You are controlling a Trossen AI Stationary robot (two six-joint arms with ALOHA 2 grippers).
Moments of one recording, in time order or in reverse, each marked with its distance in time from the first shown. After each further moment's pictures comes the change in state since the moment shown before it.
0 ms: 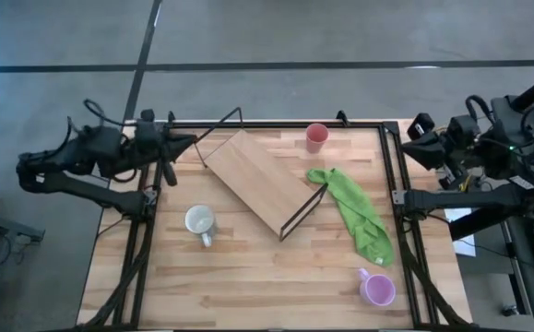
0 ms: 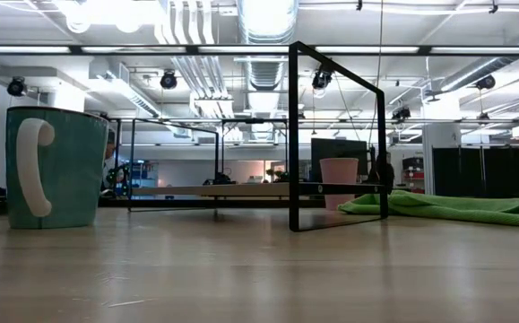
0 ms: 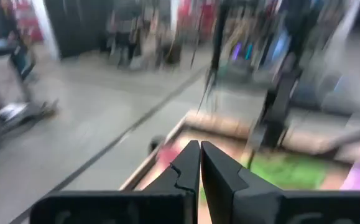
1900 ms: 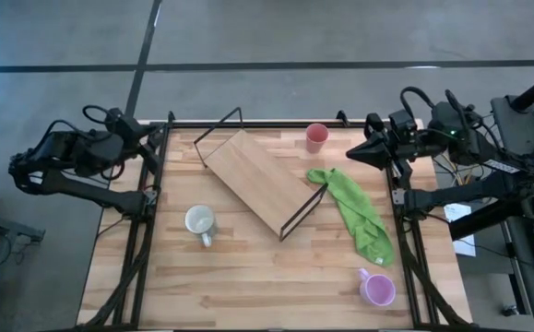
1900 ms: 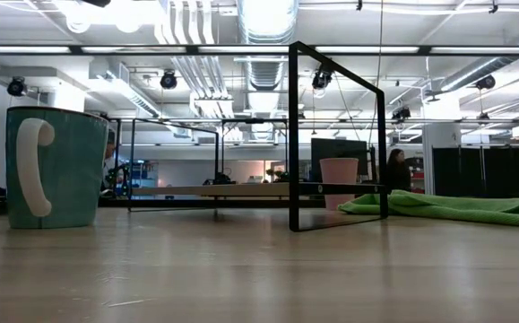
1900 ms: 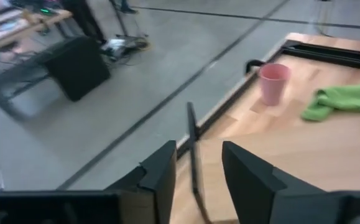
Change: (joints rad) left arm 0.008 -0.001 0.086 -0.571 -0.281 -0.187; right arm 0.000 0.399 0.220 -0.074 -0.111 0.007
